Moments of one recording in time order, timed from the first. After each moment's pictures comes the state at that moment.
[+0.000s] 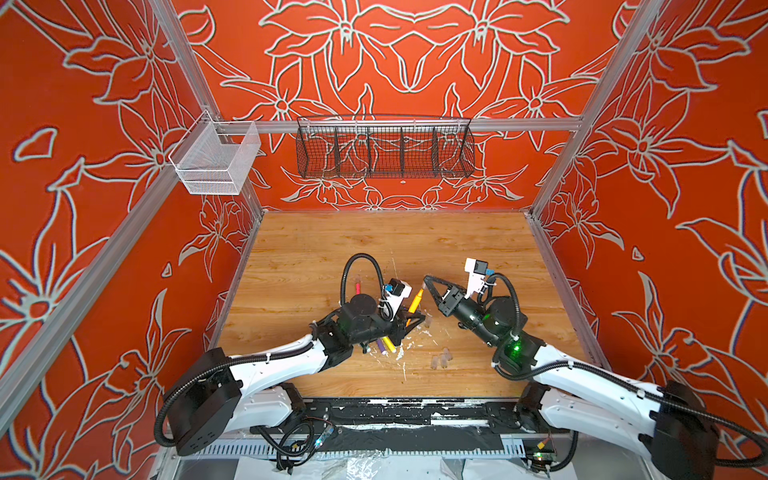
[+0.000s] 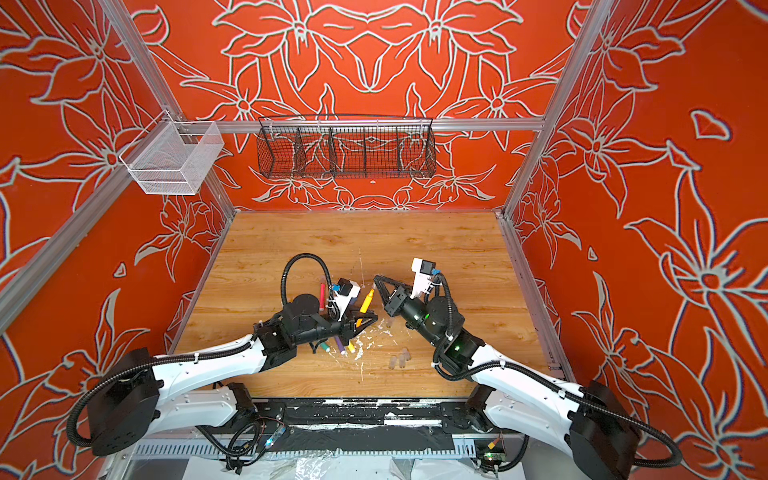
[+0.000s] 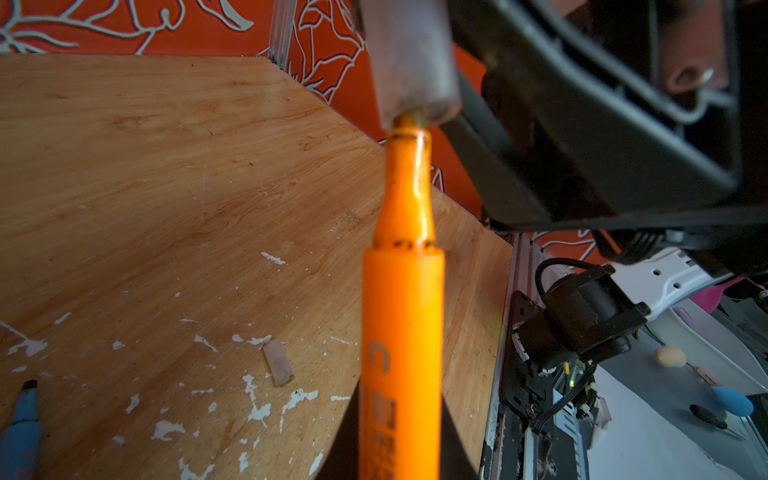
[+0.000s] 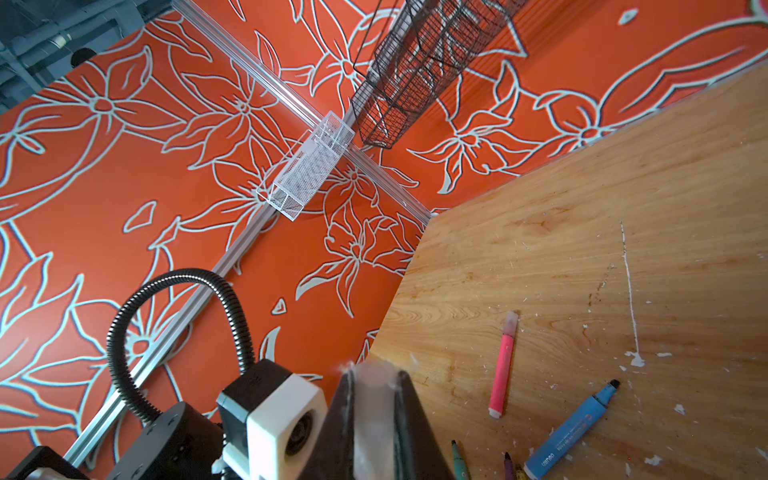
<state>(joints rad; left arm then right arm) -0.82 1.20 0.54 0.41 0.31 -0.36 0.82 0.98 0.46 0.60 0.03 0.91</state>
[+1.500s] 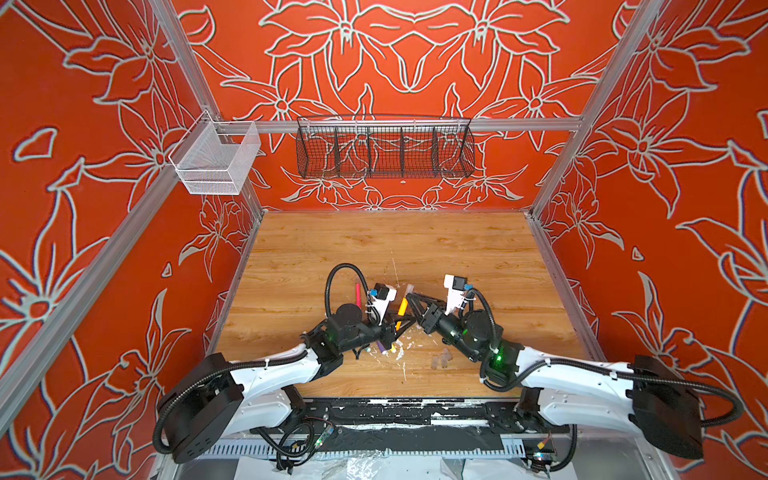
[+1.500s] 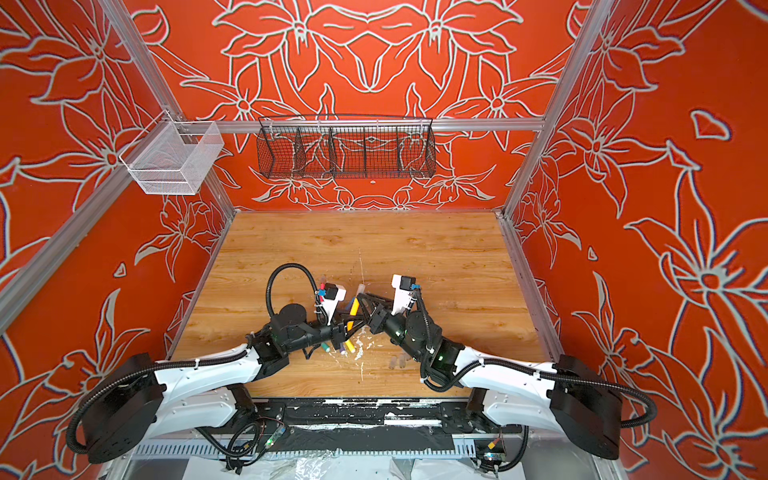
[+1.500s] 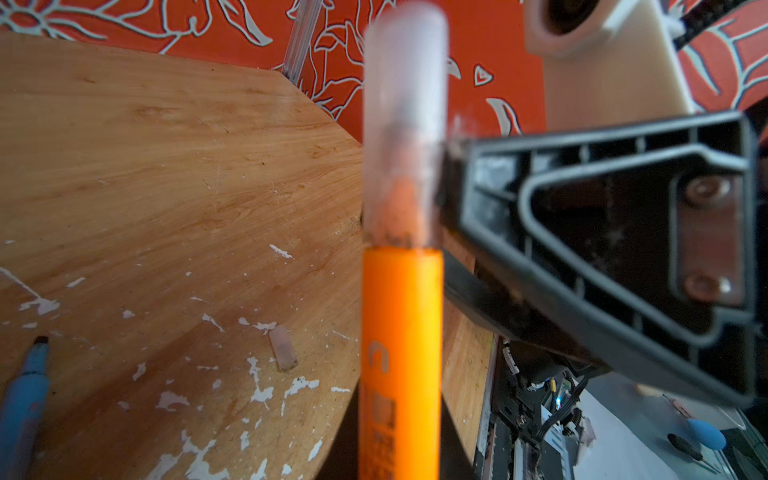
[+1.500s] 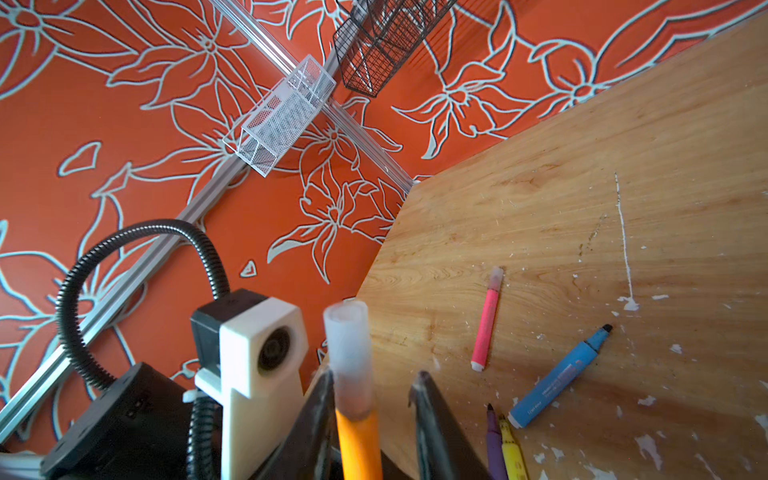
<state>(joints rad) -0.78 1.16 0.38 0.62 0.33 -0.45 1.02 1.07 0.42 0.65 0.24 0.85</state>
